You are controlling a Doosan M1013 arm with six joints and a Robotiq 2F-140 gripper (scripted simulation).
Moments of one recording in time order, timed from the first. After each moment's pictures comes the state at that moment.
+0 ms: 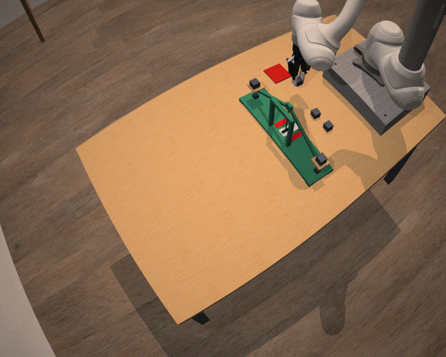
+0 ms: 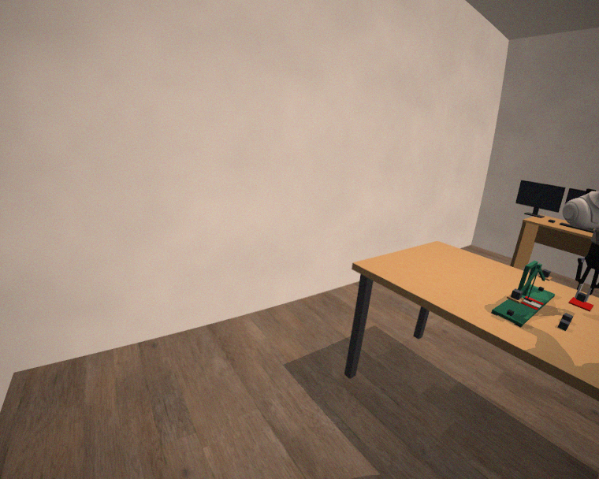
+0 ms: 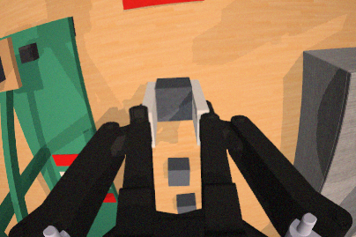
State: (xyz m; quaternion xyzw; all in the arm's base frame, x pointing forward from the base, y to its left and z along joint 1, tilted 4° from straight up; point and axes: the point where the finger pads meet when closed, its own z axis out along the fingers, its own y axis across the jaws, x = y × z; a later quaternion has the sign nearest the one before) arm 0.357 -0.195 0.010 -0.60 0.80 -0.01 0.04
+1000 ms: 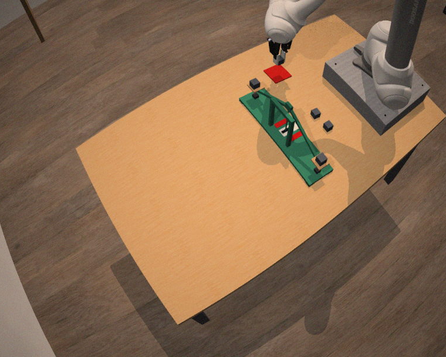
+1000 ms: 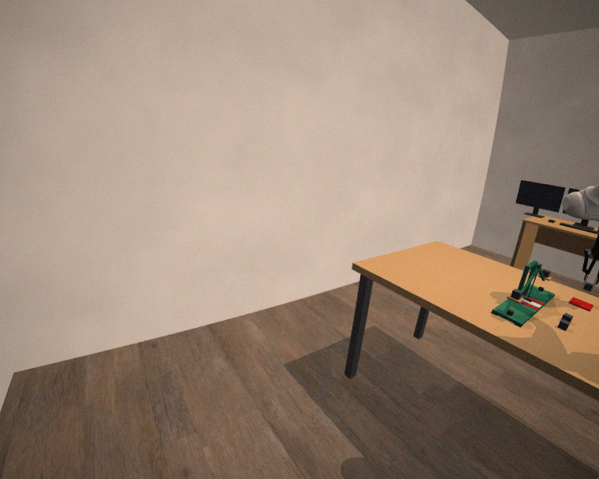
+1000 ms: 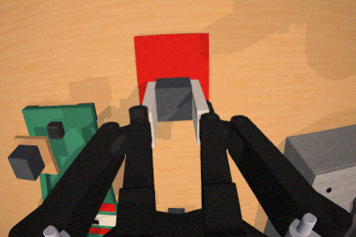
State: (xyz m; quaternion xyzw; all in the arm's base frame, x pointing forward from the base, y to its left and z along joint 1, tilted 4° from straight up) arm 0.331 -0.319 0.020 -0.63 0.78 -0.01 0.03
